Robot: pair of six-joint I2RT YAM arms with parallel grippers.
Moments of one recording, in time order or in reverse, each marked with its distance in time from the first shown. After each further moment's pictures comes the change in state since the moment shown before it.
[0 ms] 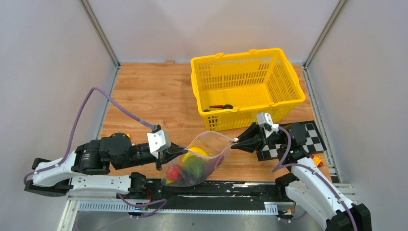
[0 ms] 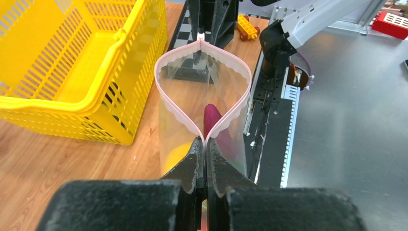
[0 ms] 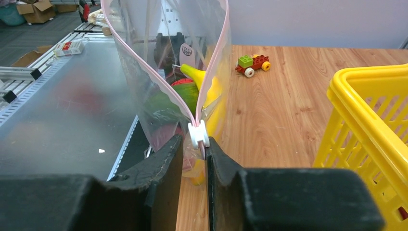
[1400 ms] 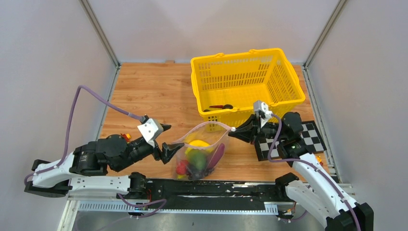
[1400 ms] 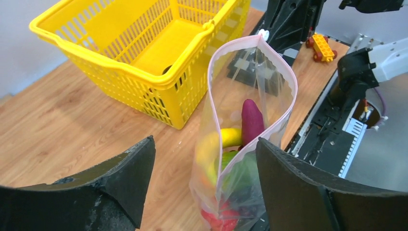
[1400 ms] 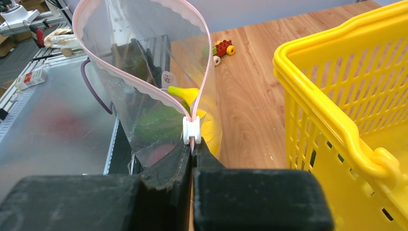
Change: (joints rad) left arm 0.000 -0.053 -0.043 0.012 -0.333 -0.054; right arm 0.009 0.023 0.115 -0.336 0.209 -0.118
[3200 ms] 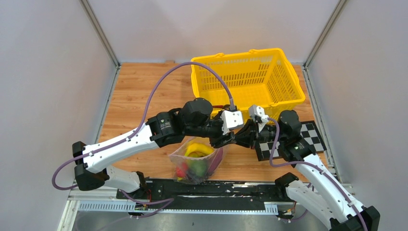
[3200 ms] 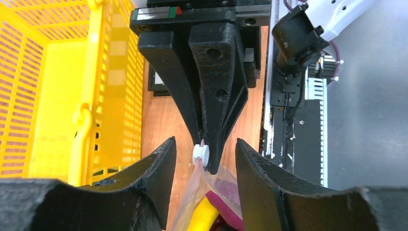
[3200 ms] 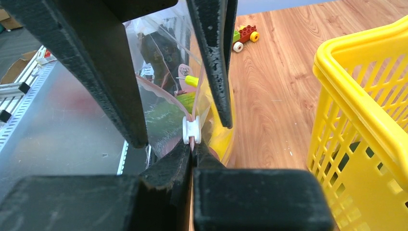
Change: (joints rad) left arm 0.303 0.740 0.360 0.112 0.764 0.261; right arm 0.081 -0.022 0.098 -0.284 -0.016 -0.145
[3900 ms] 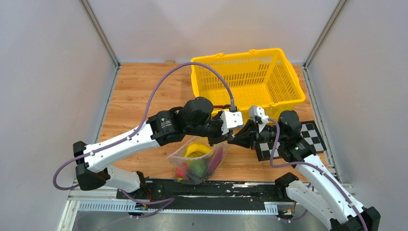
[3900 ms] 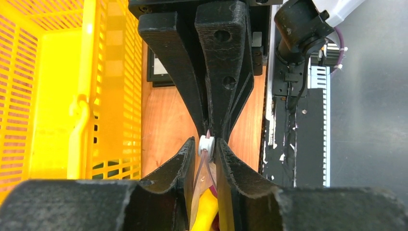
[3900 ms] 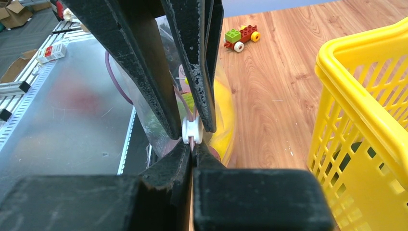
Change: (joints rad) left arm 0.014 0.011 0.013 -0.050 0.008 0.026; right arm 0.001 -0.008 0.000 -0.008 0.000 -0.006
